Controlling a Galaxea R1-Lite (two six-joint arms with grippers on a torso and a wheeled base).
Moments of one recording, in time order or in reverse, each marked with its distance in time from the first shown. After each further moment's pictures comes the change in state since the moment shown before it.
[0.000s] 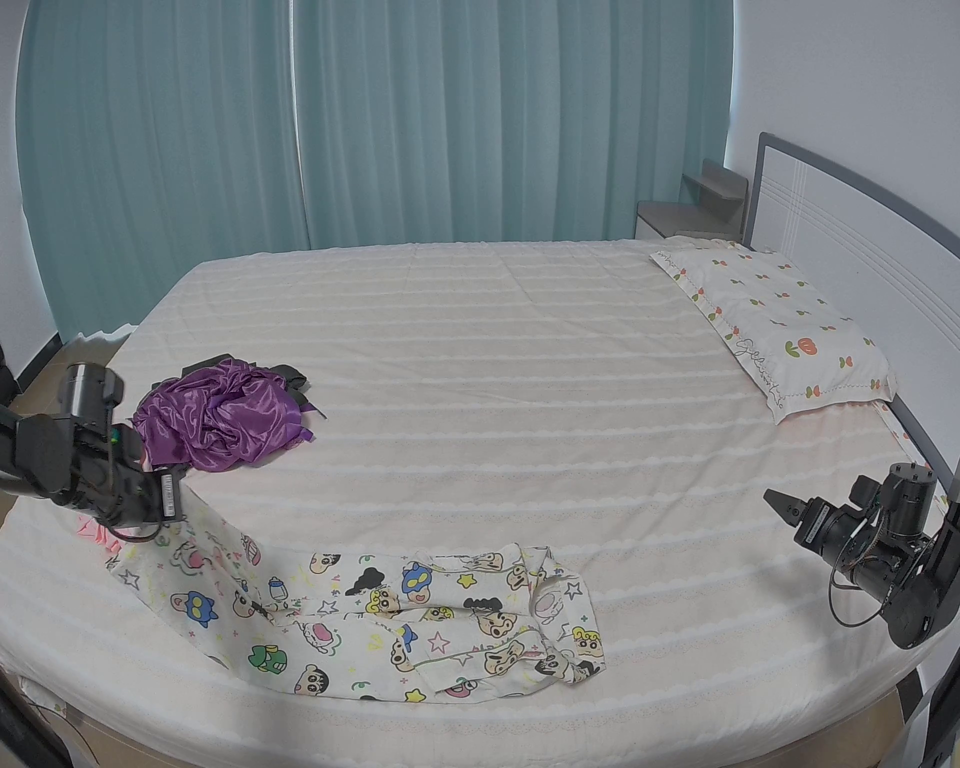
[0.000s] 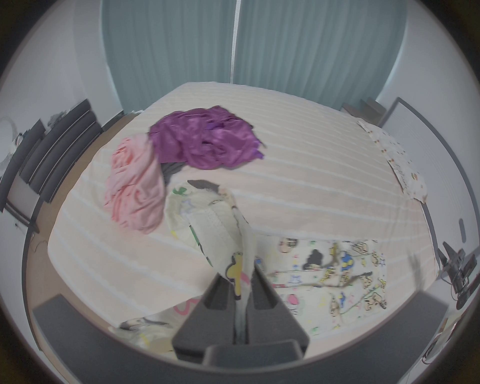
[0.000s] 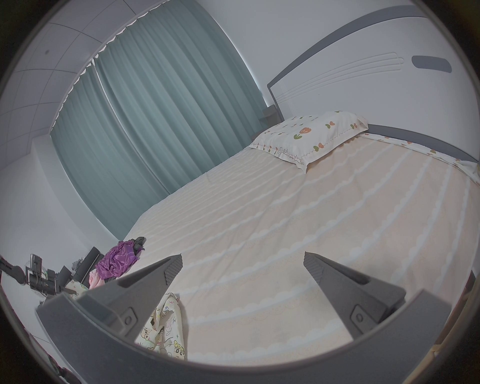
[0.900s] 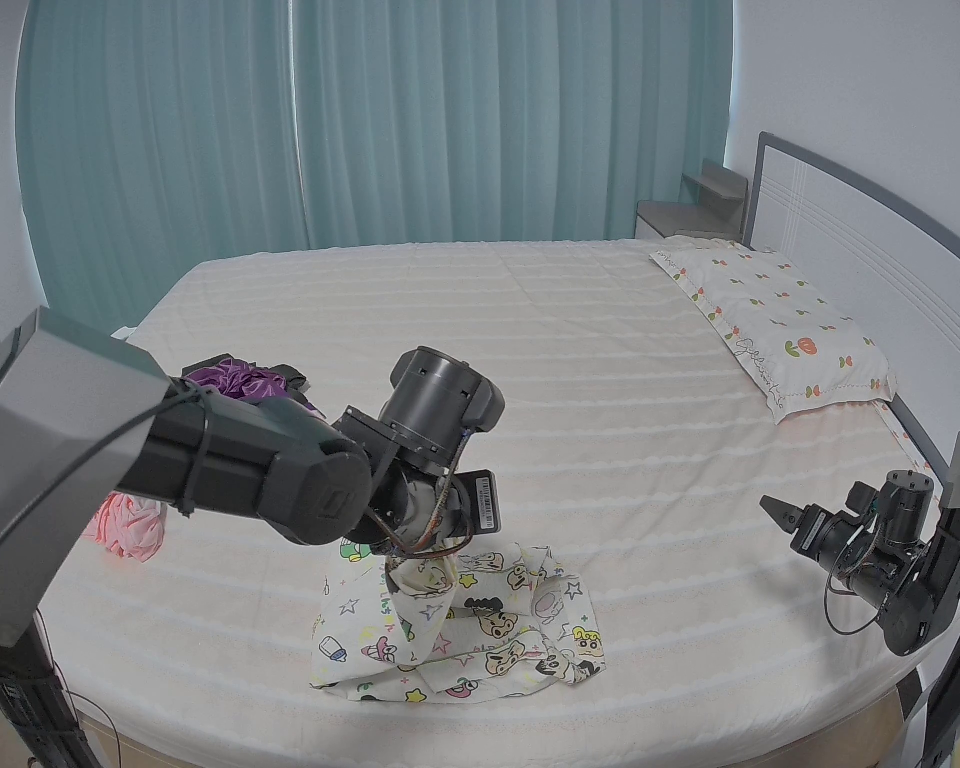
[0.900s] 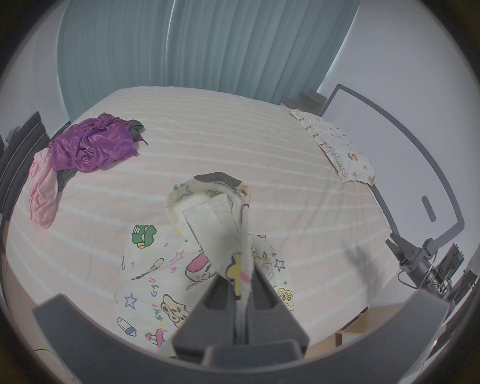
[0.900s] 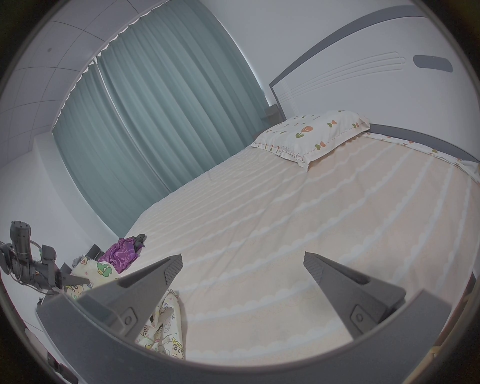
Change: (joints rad) left arm -0.759 0.299 -0.429 0.076 0.250 -0.465; right arm 0.012 0.044 0.029 -0.076 0.001 -0.007
